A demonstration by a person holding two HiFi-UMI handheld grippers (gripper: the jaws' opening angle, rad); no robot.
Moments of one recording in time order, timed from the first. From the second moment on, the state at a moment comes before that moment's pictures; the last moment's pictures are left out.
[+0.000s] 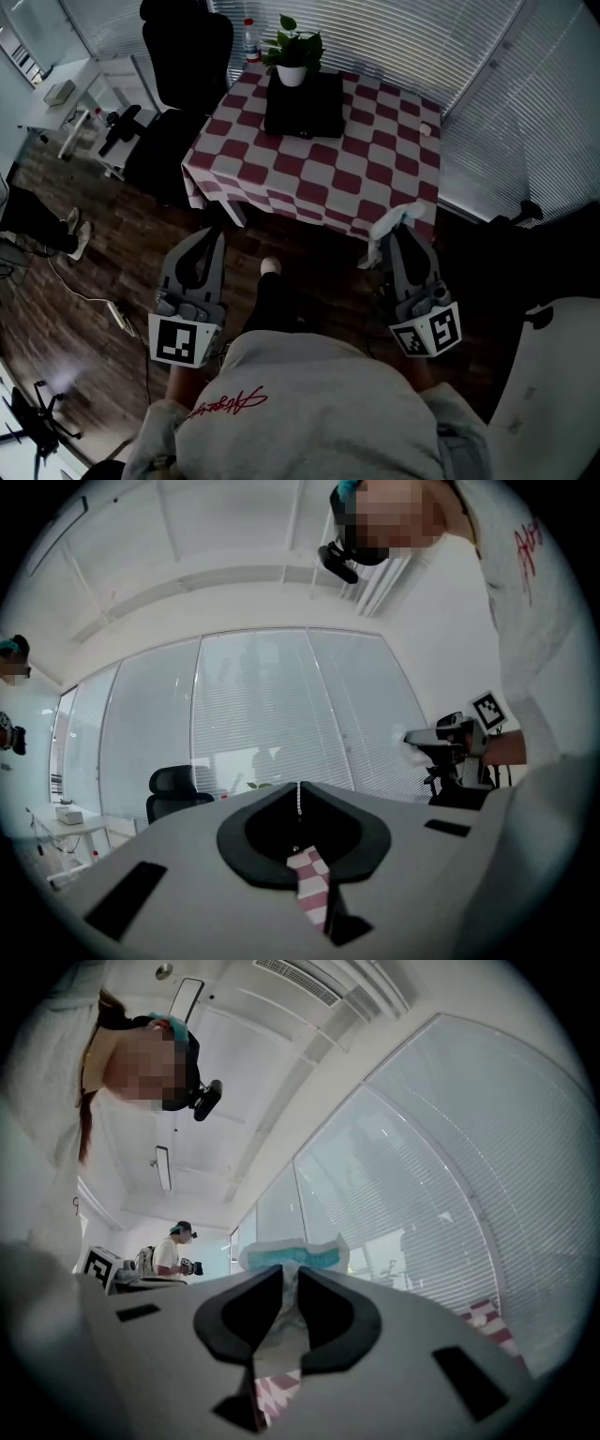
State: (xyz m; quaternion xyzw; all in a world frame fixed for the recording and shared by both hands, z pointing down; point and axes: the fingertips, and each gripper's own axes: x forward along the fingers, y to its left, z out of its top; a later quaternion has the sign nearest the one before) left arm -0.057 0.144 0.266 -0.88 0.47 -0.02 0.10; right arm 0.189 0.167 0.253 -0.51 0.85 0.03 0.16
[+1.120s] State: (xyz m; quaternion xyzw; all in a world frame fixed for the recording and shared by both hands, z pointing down) left arm -0.054 0.026 0.264 -0.89 0.44 -0.01 0.11; right arm 0.184 0.060 0.247 -0.52 0.84 0.04 0.15
